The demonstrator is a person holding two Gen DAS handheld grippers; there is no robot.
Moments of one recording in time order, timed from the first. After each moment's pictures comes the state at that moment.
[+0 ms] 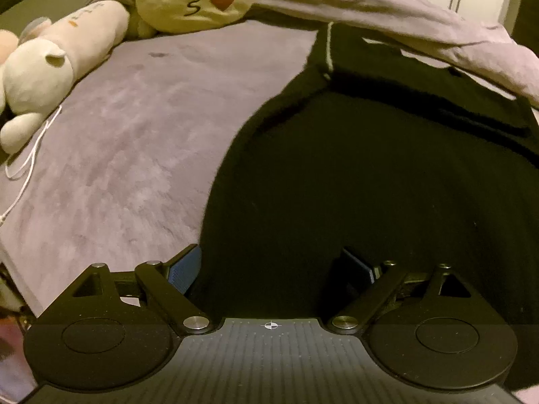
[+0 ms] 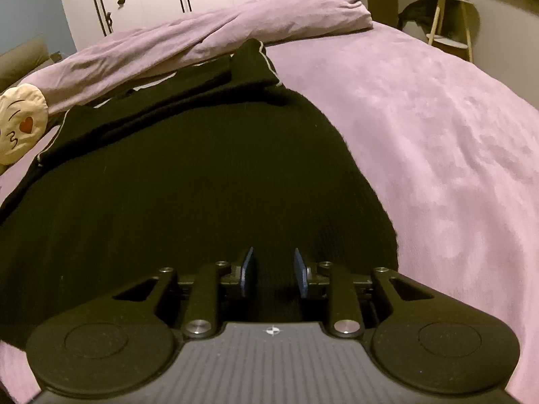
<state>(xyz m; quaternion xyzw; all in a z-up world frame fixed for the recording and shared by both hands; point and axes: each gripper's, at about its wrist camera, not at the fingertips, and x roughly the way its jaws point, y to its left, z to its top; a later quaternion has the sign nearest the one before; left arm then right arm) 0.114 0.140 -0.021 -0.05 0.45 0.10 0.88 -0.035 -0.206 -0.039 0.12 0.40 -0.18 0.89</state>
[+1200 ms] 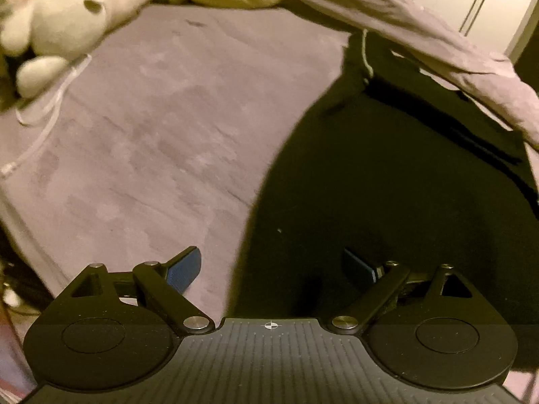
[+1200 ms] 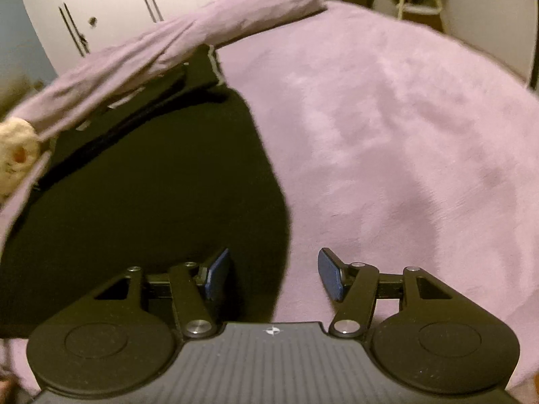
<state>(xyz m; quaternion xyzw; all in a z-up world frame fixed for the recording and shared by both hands) 0.074 0.214 -0.021 -0.16 0.47 0.08 0.87 -0.098 -0.266 -0.026 0.21 0.39 -0.17 0.88</state>
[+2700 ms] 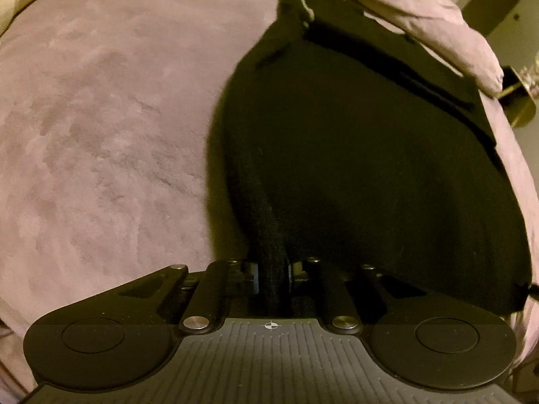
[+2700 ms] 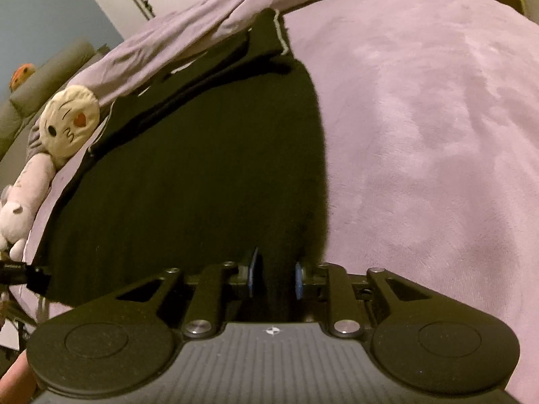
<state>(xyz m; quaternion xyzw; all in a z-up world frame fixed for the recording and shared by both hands) 0.108 0.212 -0.036 -0.15 0.53 -0.06 0.83 -0.052 -0.295 -0.032 0.21 0.44 -0.02 0.87</state>
